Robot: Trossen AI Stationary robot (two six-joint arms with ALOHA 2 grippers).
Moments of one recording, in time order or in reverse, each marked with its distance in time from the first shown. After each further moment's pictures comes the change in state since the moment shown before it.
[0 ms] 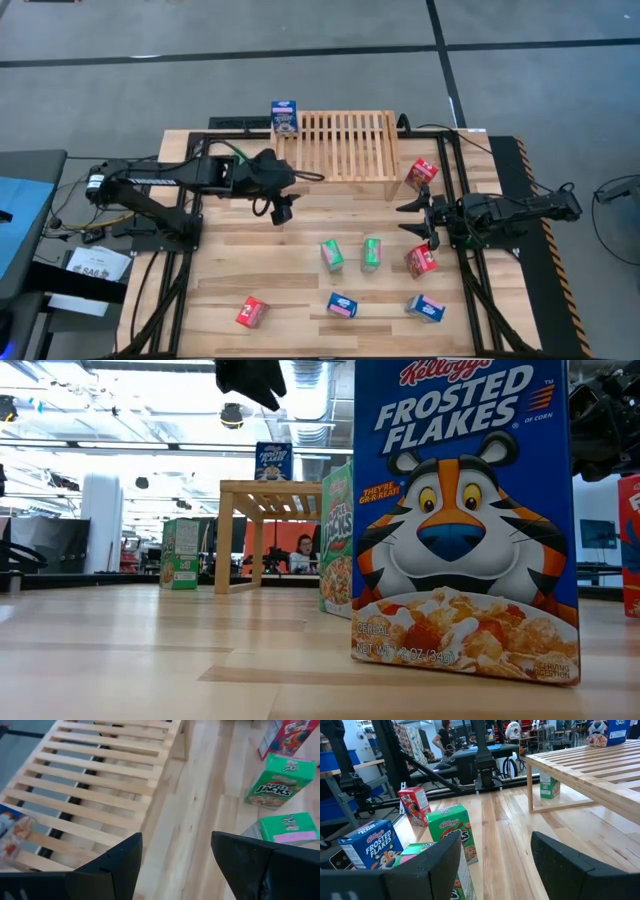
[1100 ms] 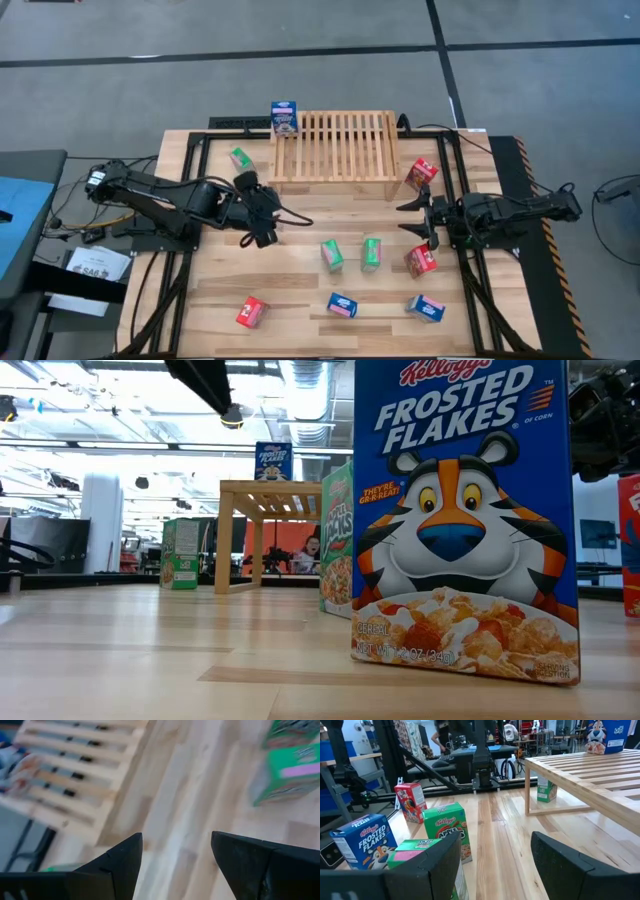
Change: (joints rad) left arm -0.241 0.001 -0.019 -0.302 -0.259 -0.250; right arm -0.005 0.000 0.000 -0.001 0.001 -0.062
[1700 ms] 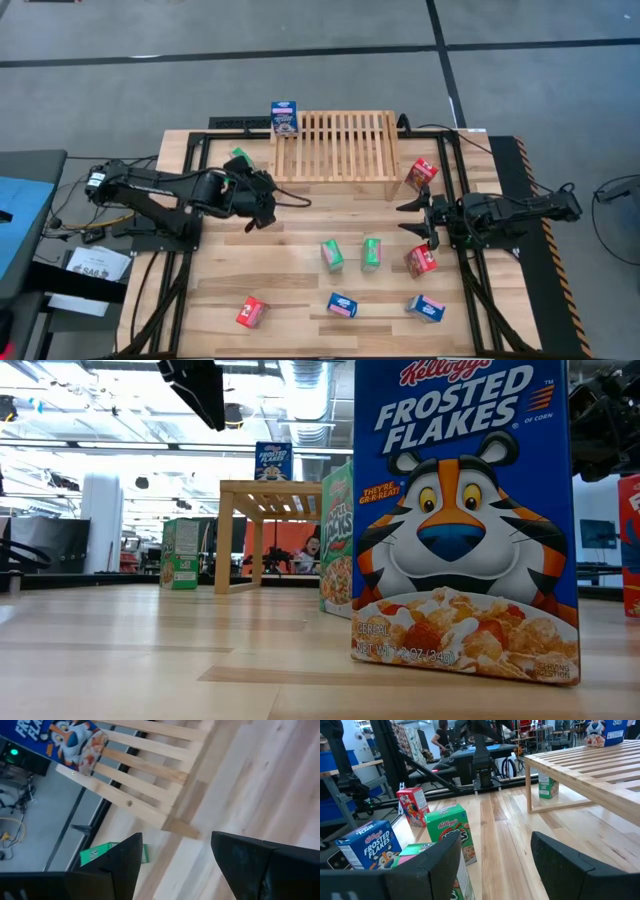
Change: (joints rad) left arm 0.115 0.000 0.000 -0.105 -0.116 0.003; right arm 0.000 0.000 0.000 0.000 0.000 0.064
